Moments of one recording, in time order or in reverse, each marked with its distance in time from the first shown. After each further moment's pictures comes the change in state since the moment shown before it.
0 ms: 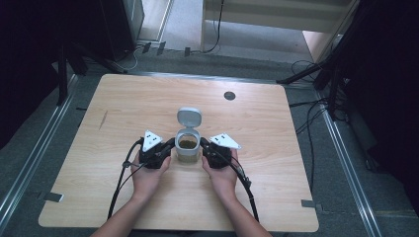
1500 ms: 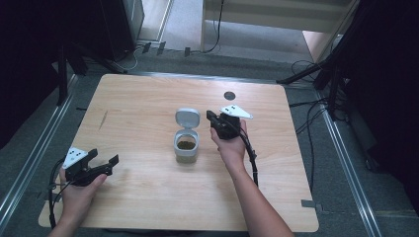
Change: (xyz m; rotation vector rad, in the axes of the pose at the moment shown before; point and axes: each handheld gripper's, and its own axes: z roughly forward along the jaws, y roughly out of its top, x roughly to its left) left arm 0.136 -0.053 -0.117 -0.002 0.177 -0.124; right arm -0.043 0.073 0.019 -0.077 0.056 -0.019
